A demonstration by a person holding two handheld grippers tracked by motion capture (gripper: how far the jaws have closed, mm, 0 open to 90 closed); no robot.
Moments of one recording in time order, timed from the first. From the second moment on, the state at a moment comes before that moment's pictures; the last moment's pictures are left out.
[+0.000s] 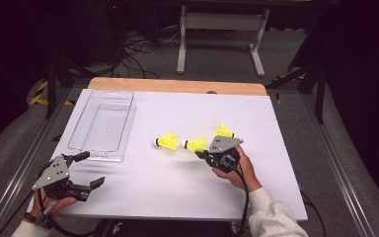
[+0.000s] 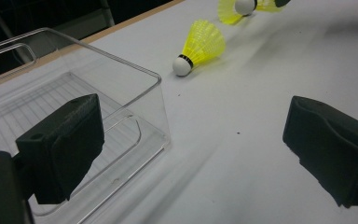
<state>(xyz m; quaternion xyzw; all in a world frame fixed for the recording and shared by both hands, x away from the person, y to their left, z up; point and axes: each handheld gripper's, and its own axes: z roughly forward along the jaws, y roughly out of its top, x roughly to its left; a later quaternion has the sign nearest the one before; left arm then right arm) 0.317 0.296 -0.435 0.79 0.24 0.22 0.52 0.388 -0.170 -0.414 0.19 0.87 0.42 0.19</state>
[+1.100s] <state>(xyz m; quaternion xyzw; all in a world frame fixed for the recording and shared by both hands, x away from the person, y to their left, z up) 0.318 0.297 -0.436 0.80 0.23 0.21 0.52 0.429 -0.111 -0.441 0.18 0.89 0.38 0.15</state>
